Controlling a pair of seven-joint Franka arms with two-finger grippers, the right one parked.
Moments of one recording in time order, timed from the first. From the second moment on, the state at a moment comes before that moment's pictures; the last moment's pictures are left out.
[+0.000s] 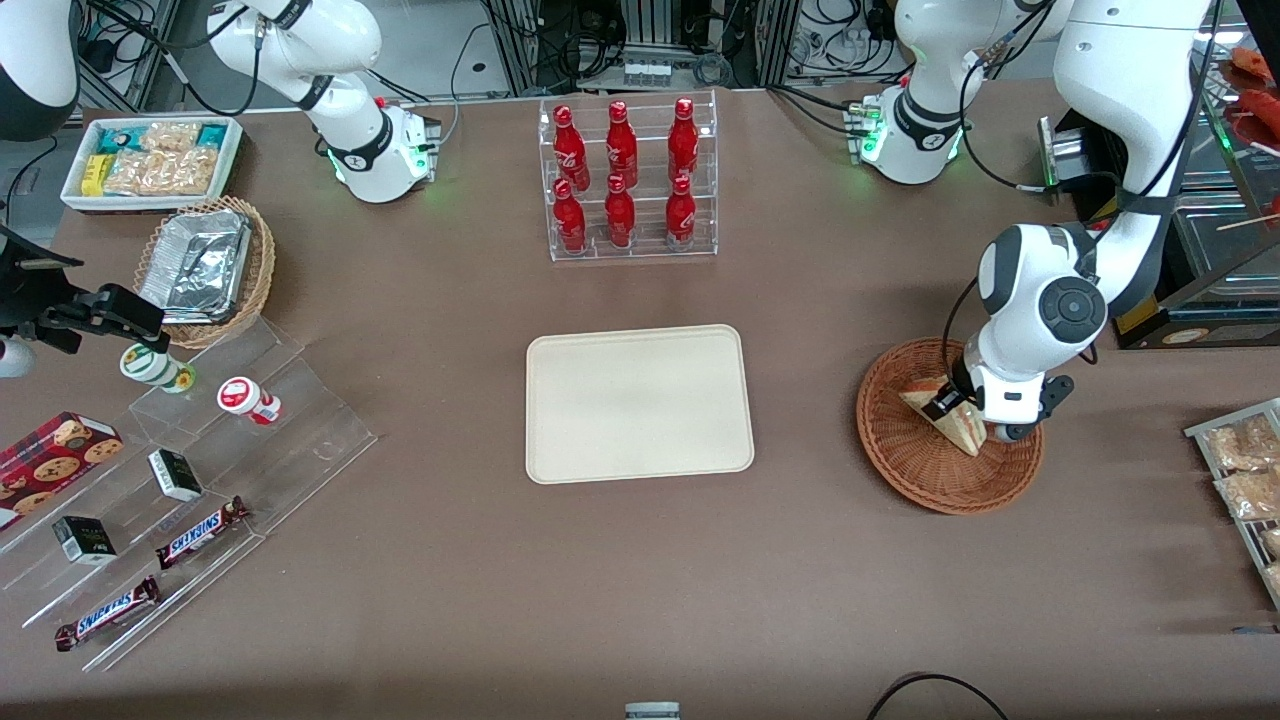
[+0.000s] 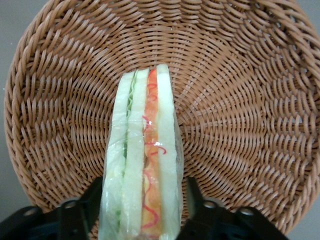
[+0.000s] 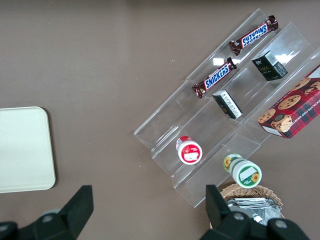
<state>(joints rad) 0.03 0.27 -0.14 -2.23 0.08 2.43 -0.85</state>
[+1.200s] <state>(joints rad) 0.02 0.17 -0.25 -2.04 0.08 1.96 -0.58</state>
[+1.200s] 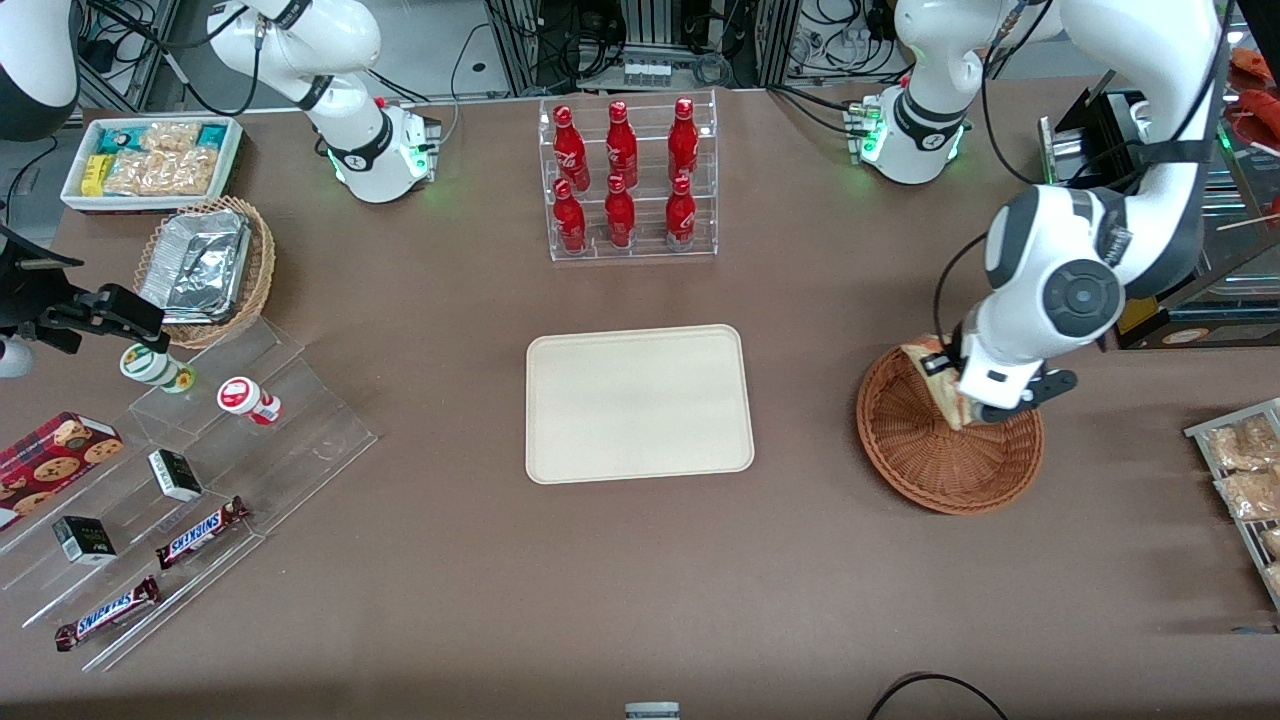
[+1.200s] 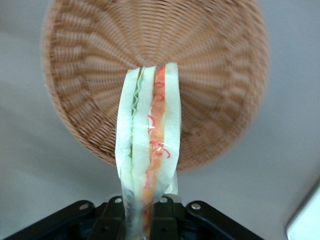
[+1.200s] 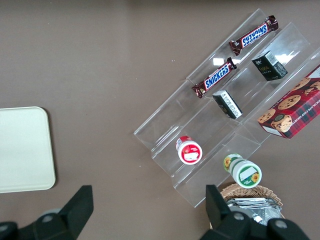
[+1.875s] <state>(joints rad) -0.23 0.31 -0.31 -1.88 0.00 1.96 -0.71</state>
